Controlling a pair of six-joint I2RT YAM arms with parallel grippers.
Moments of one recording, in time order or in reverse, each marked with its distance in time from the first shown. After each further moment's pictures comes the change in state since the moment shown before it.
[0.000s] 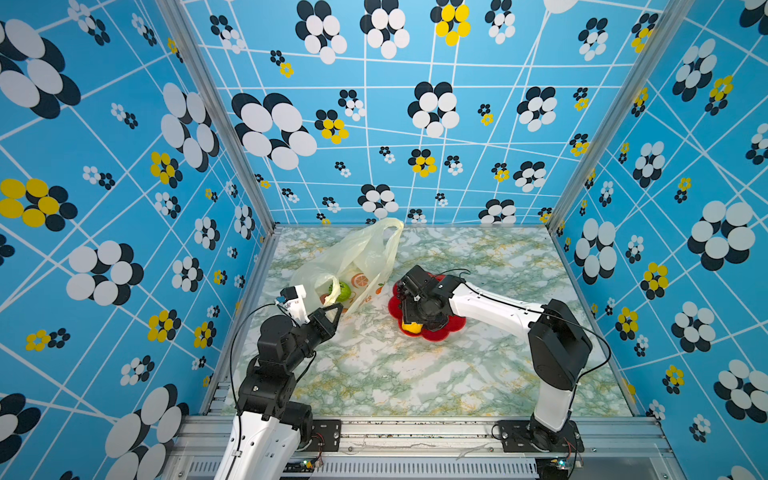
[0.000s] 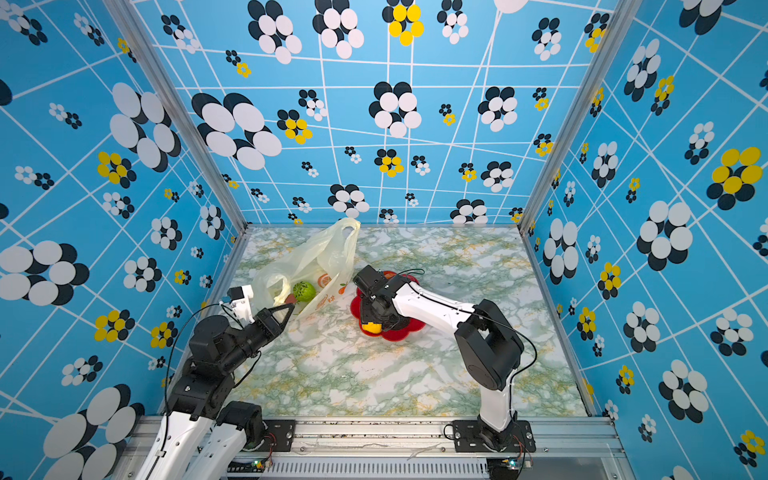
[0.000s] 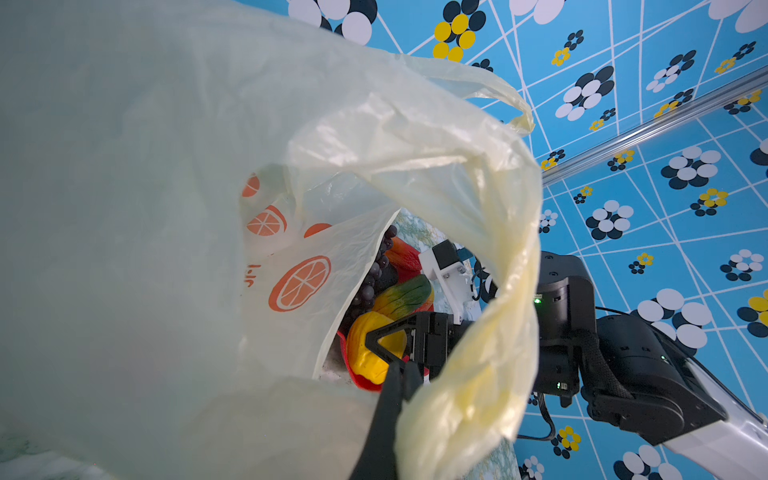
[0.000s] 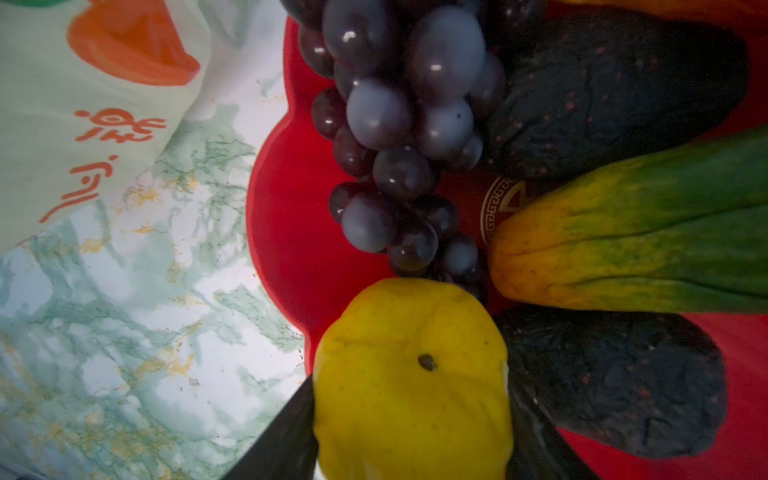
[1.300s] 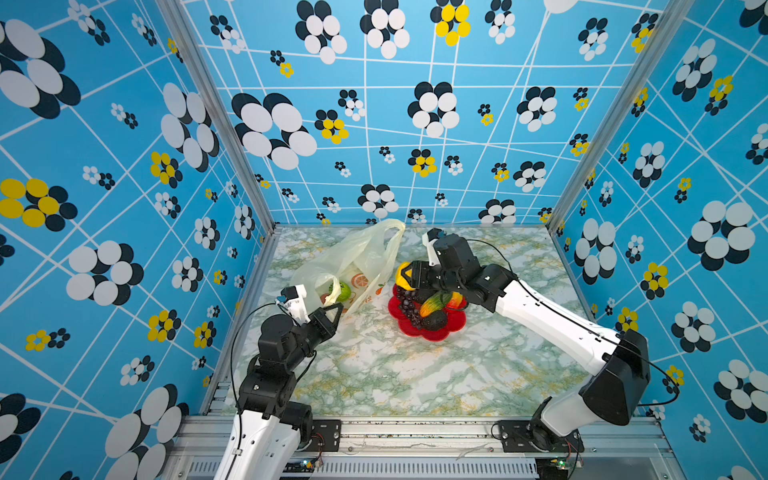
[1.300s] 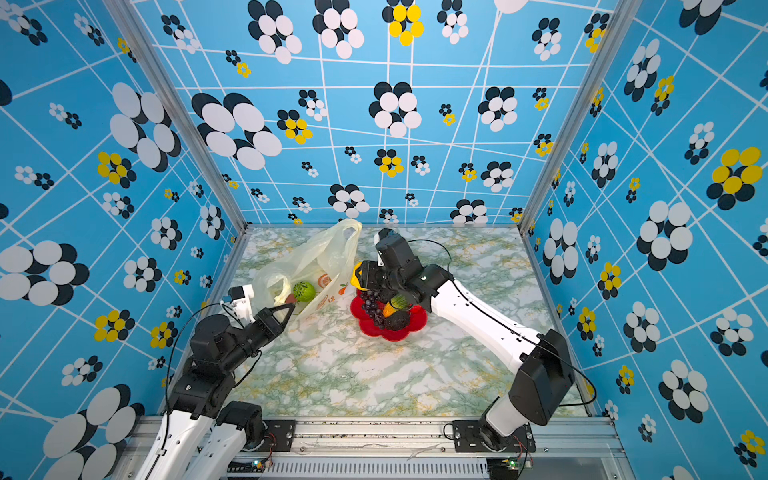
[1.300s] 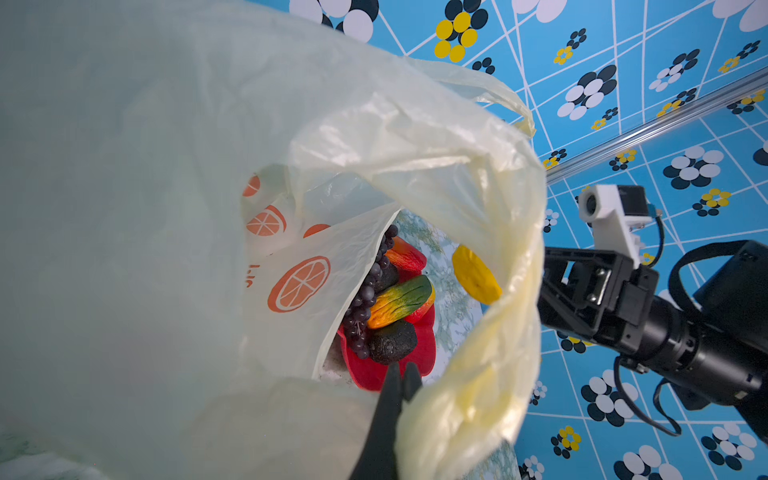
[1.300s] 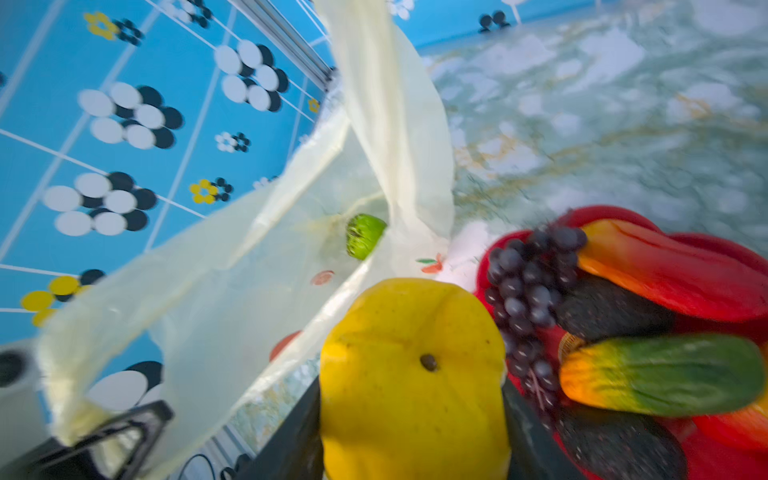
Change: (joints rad) left arm 0.000 0.009 0.000 0.006 0.002 0.000; right arm -0.064 -0.268 0.080 0.261 -0.109 -0.064
